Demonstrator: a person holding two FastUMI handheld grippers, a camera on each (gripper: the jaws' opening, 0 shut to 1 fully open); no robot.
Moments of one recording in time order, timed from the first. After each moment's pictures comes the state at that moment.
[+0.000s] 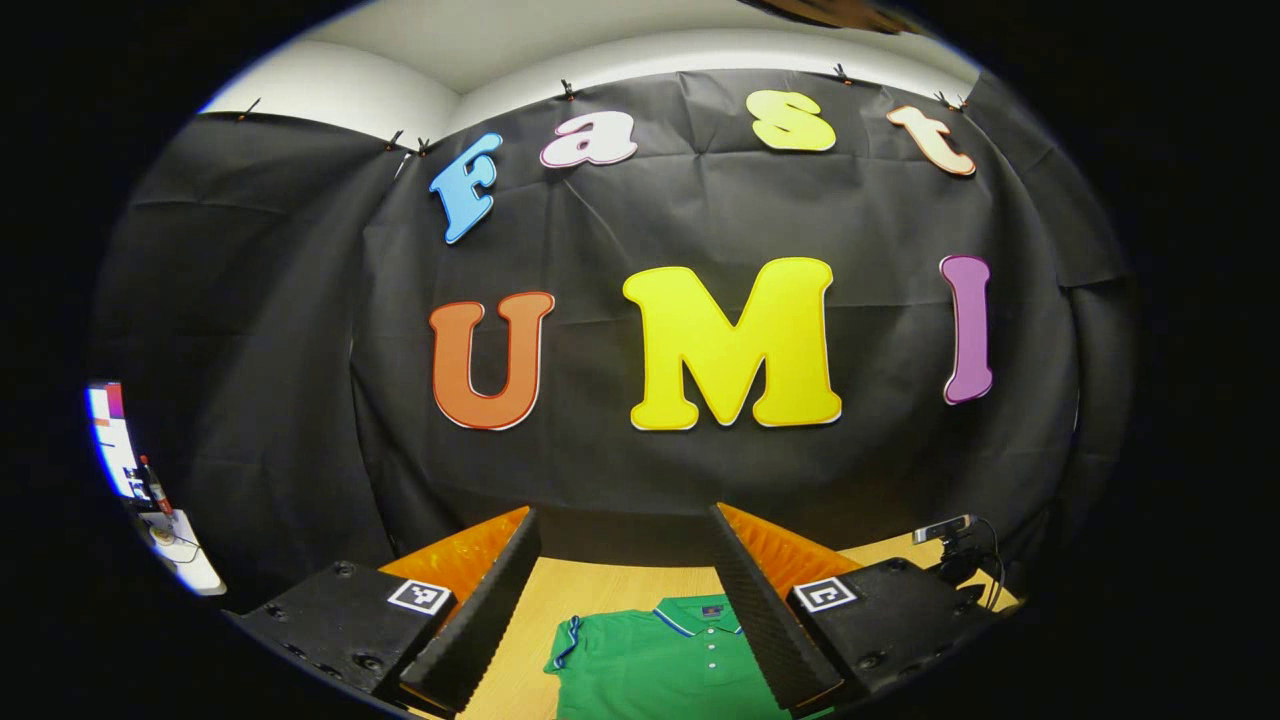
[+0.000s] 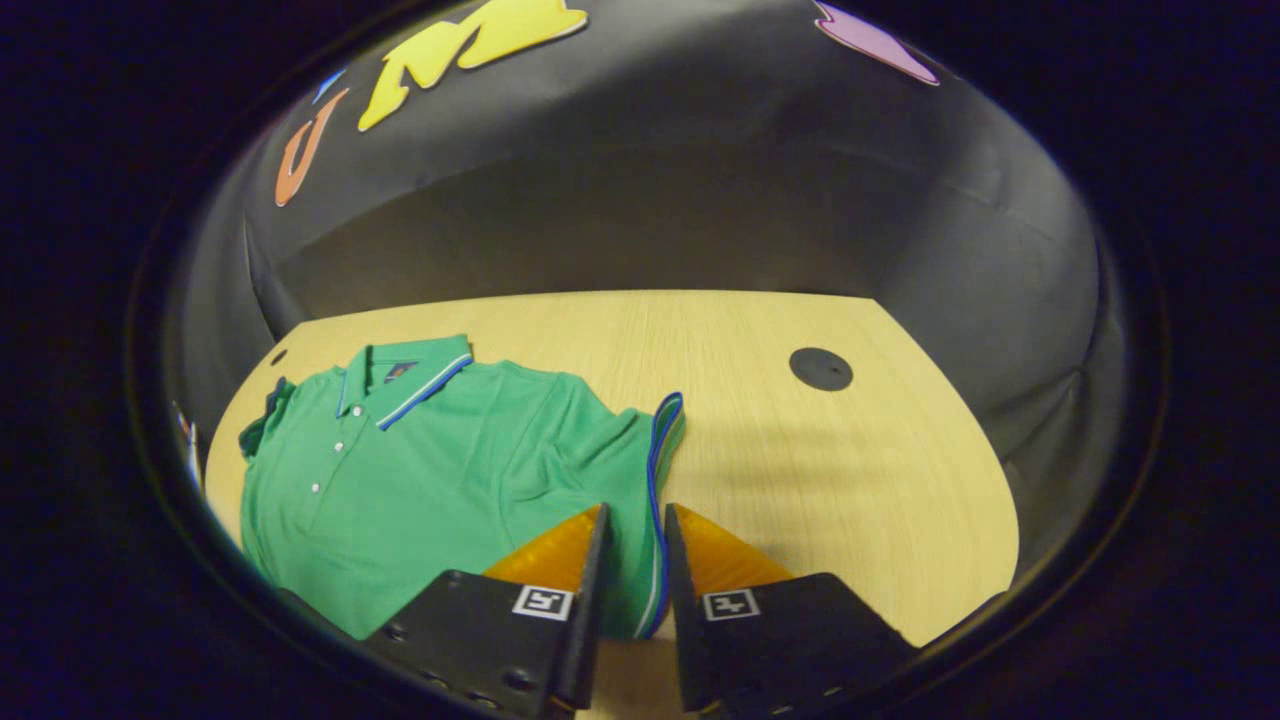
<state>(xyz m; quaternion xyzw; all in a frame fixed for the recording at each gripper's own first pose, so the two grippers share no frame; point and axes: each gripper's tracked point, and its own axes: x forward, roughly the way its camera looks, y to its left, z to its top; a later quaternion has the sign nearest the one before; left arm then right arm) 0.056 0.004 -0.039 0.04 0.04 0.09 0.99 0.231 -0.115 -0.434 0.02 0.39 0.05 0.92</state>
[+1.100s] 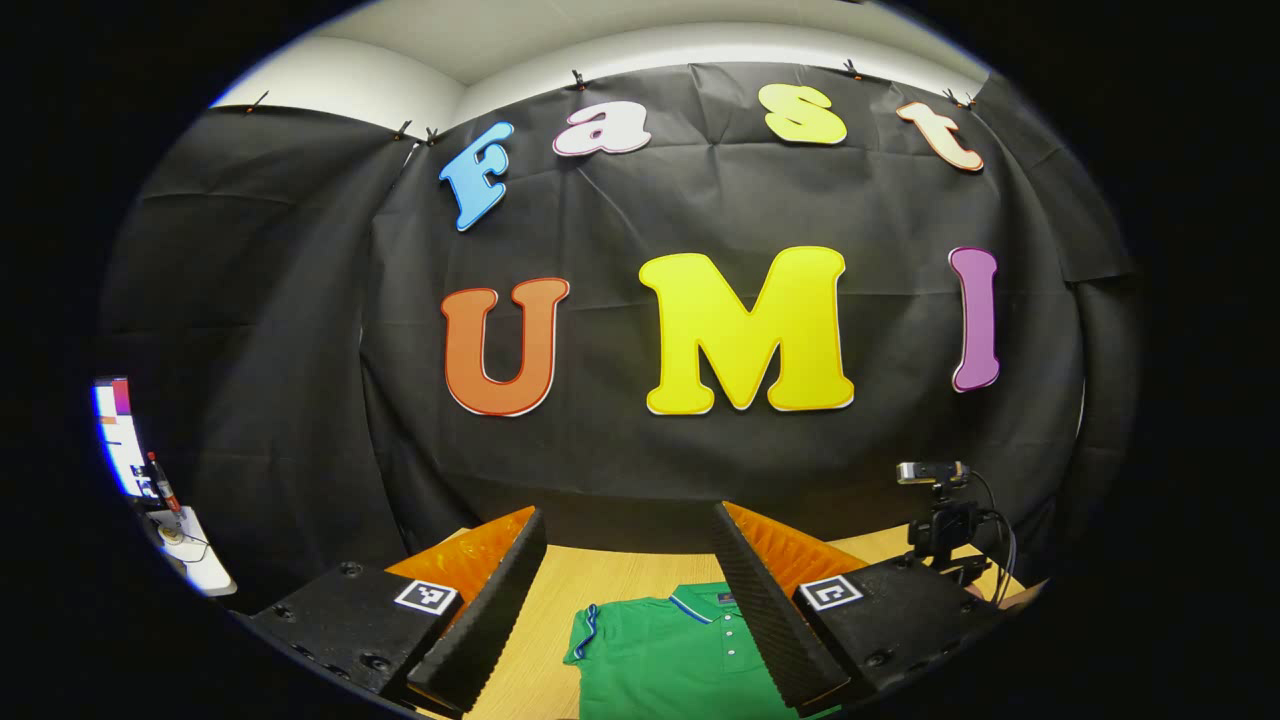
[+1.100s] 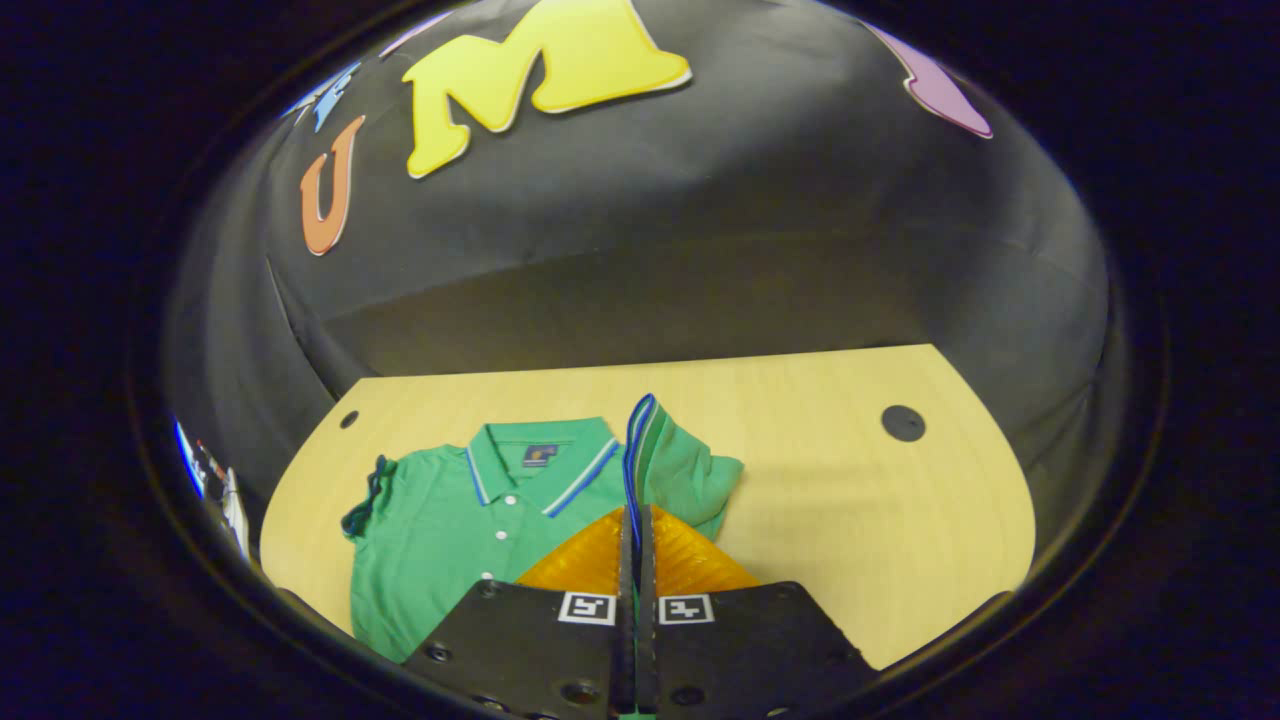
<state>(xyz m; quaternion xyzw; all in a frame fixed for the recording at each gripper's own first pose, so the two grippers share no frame) 0.044 0.028 -0.050 0.02 0.05 0.09 0.99 0.233 0.023 -0.346 0.06 0.37 0.09 0.92</state>
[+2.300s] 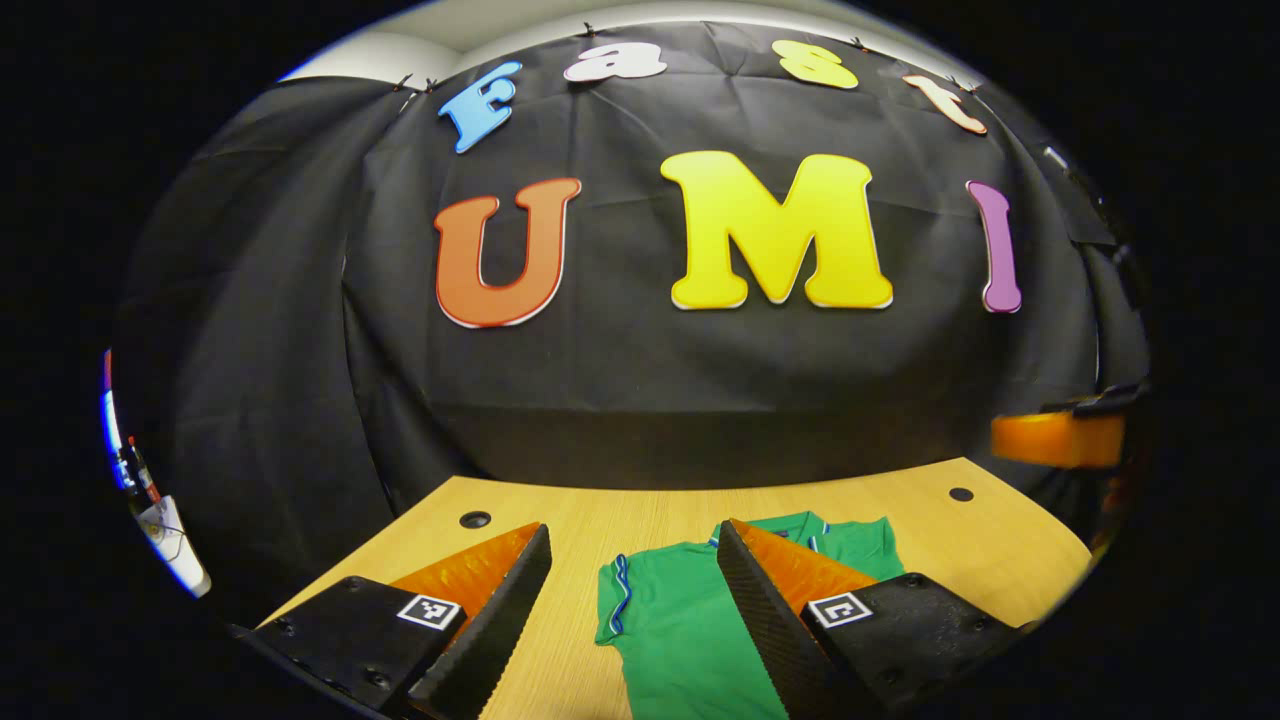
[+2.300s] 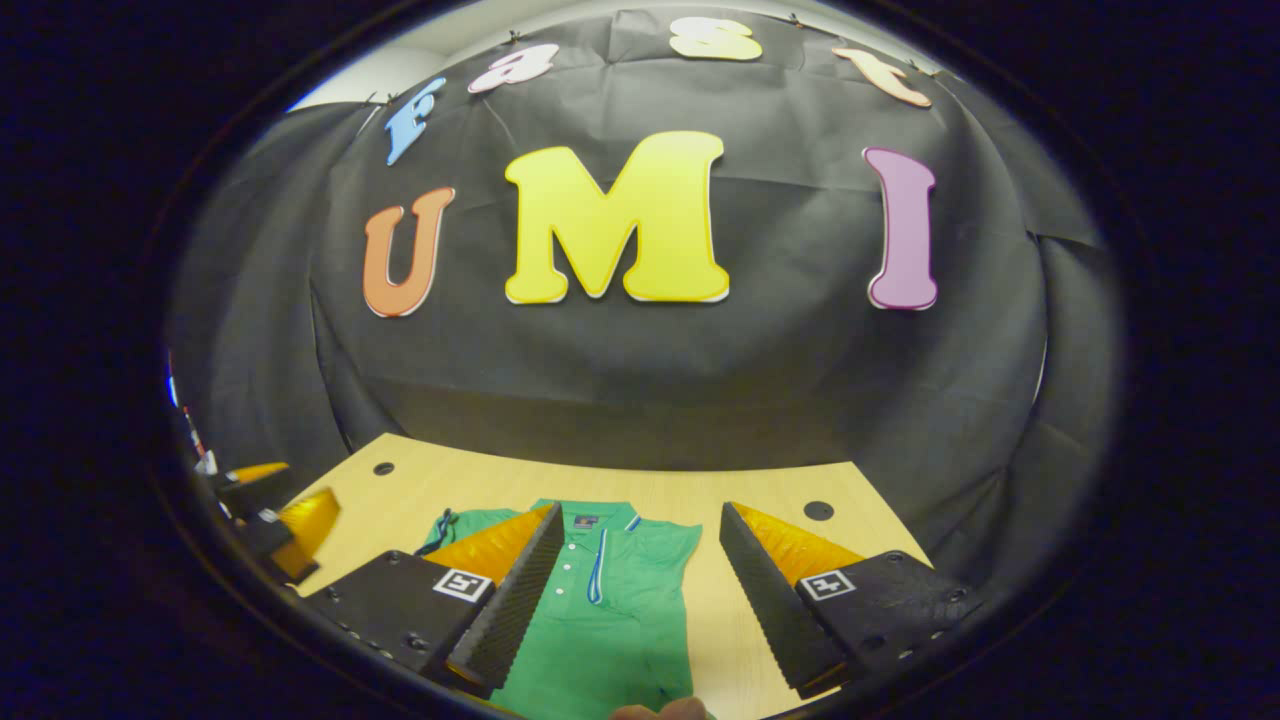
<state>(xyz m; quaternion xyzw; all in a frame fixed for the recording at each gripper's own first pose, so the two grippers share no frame) 0.082 0.093 -0.220 0.01 0.16 0.06 0.98 0.103 0.025 -0.147 0.00 0.19 0.05 0.98</state>
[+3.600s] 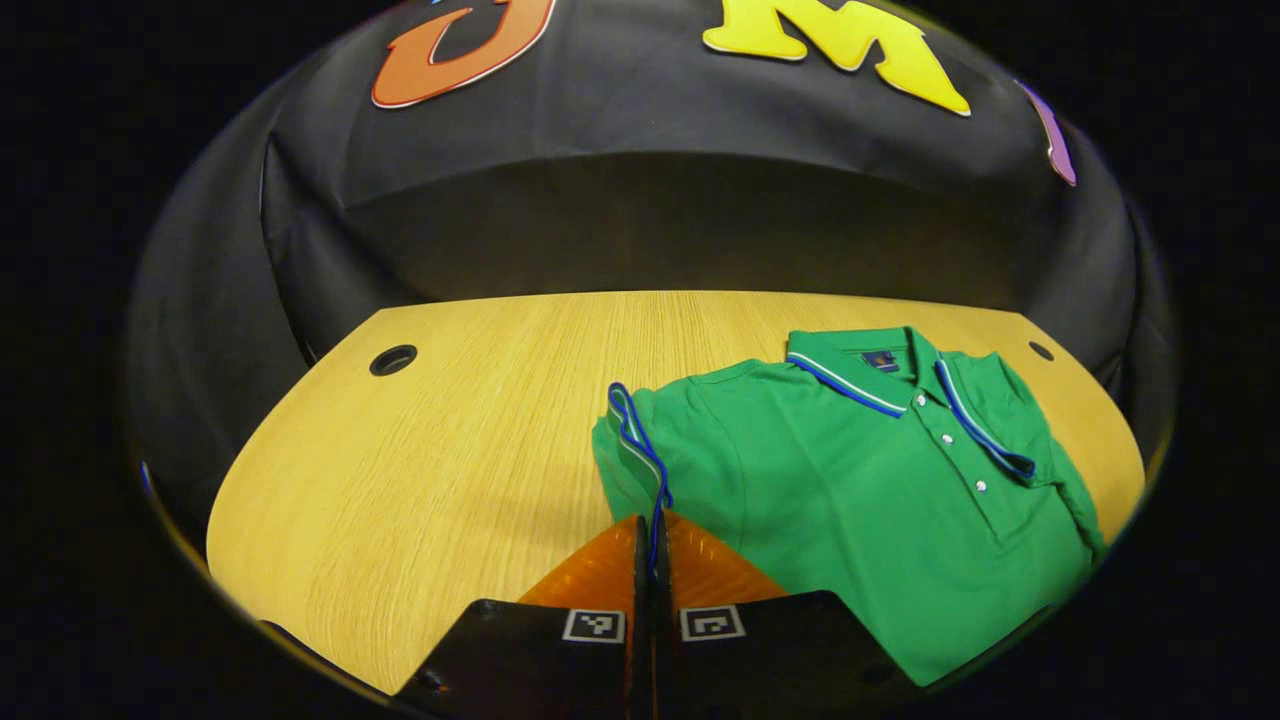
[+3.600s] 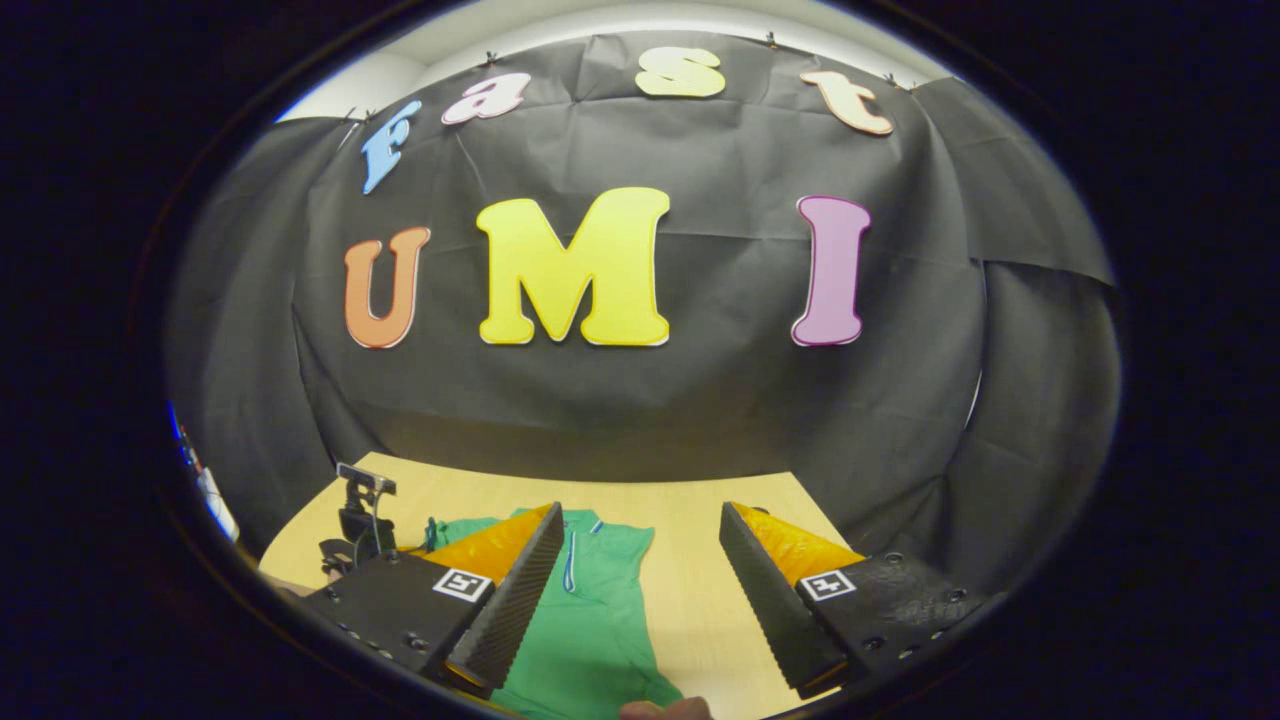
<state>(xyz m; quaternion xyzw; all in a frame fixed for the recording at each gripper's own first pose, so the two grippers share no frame) 0.150 0.127 -0.401 -0.03 0.34 -0.01 0.94 0.054 -0.018 -0.088 0.01 0.18 0.00 0.98</state>
